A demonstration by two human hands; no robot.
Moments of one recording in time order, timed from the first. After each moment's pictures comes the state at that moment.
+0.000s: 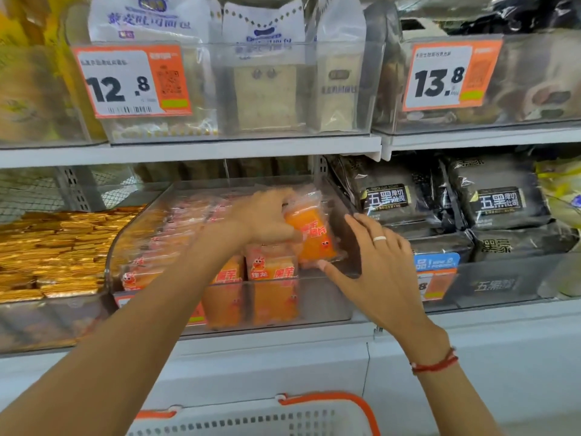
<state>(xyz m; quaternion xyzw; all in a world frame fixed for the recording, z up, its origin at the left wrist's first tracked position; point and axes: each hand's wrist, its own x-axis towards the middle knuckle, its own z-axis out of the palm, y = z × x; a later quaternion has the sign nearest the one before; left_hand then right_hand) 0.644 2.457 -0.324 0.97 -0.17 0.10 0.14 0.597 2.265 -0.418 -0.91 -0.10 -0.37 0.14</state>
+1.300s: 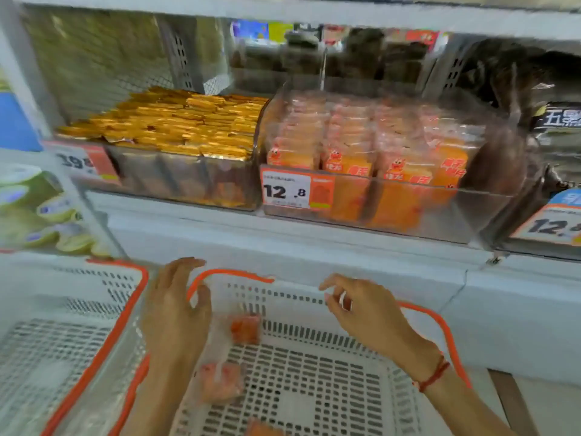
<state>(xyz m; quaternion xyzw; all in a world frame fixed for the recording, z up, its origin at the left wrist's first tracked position) 0.413 2.654 -0.549 0.89 0.21 0.34 0.23 0.508 2.395 -0.542 -0.92 -0.31 0.02 0.23</state>
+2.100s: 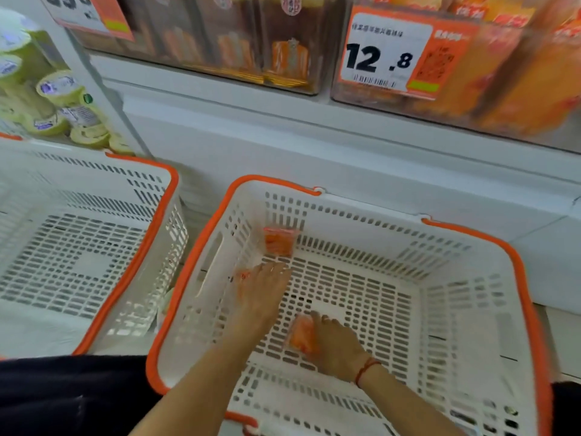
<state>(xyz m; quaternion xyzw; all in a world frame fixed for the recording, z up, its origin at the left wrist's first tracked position) 0.391 2.637 -0.741 0.99 0.02 -0.05 0.08 0.391 2.454 -0.767 -0.90 -0.26 0.34 0.02</state>
